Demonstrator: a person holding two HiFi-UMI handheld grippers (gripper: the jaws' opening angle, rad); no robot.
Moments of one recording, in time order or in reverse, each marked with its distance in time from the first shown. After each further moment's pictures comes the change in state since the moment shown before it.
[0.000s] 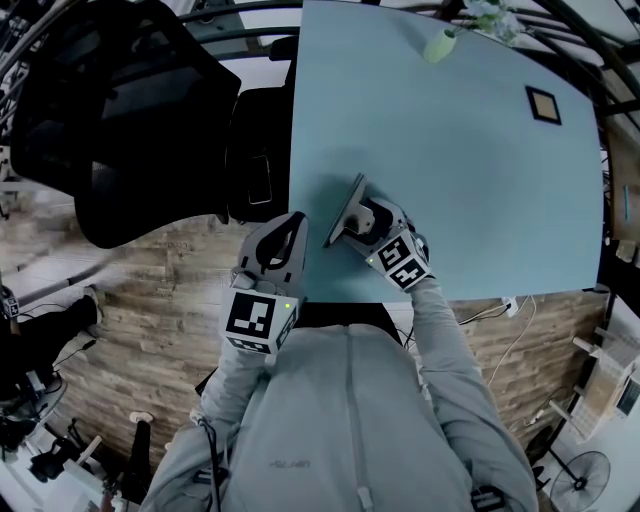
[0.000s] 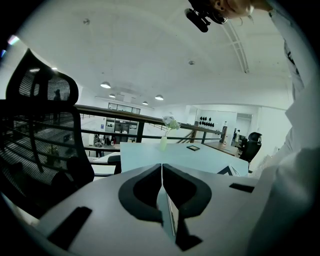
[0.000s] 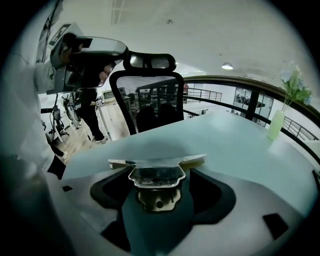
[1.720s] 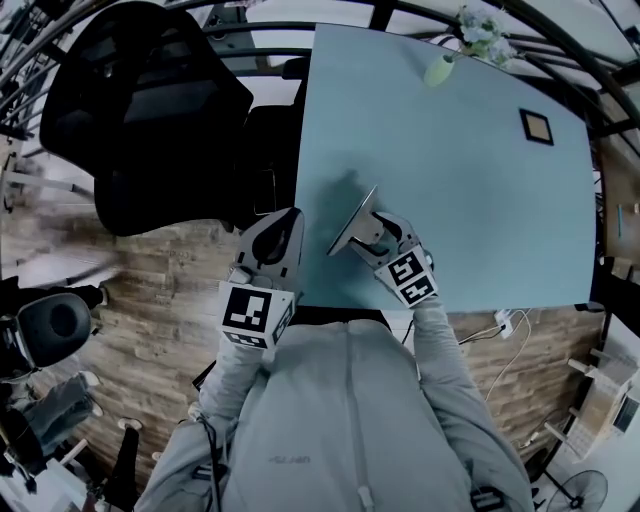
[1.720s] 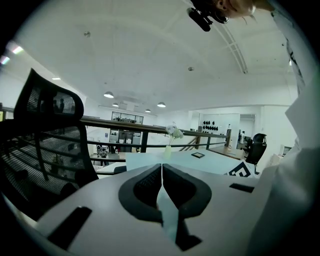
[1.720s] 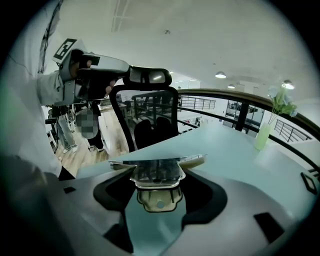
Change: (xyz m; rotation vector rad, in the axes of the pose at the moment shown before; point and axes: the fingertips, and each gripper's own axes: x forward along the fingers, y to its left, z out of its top) left arm -0.019 0.010 0.035 0.032 -0.089 0.057; right arm -0.043 -0.003 0.035 0.020 -0.092 -0.061
